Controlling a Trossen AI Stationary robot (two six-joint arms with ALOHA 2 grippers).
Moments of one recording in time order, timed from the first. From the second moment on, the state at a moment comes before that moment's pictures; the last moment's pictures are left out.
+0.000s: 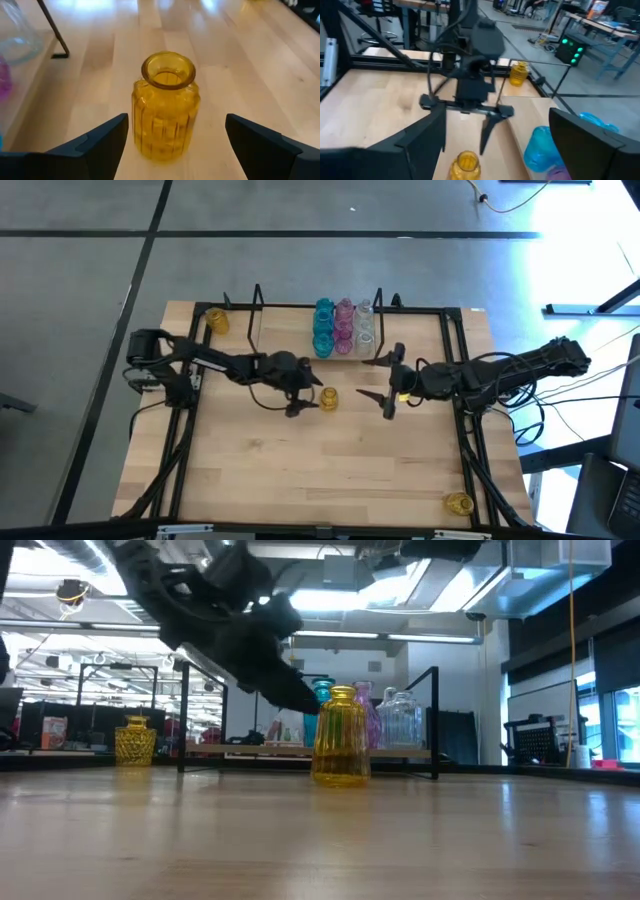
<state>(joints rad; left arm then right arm) 0.12 1.63 0.73 0.35 0.20 0.08 0.26 1.08 0.85 -0.03 0.45 -0.06</state>
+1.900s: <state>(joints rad) 0.05 1.84 0.82 0.57 0.18 0.14 0.26 1.10 0.85 -0.02 0.43 -0.06</state>
